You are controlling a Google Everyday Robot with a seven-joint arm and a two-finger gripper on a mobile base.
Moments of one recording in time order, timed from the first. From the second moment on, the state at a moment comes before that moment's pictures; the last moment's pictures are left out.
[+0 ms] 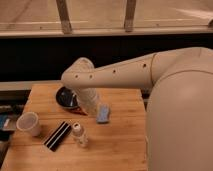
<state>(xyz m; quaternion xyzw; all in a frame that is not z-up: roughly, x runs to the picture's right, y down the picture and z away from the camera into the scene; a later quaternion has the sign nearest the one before) -0.041 0.133 0.693 -0.20 0.31 0.64 0.67</state>
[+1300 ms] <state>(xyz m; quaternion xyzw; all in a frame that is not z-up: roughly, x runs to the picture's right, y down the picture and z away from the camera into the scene) -0.047 0.257 0.672 -0.27 0.39 0.59 0.65</state>
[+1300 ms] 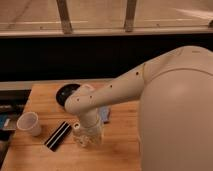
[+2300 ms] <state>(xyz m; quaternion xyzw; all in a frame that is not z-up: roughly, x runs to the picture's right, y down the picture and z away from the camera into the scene) -0.206 0.177 0.739 -0.30 0.31 0.55 0.72</state>
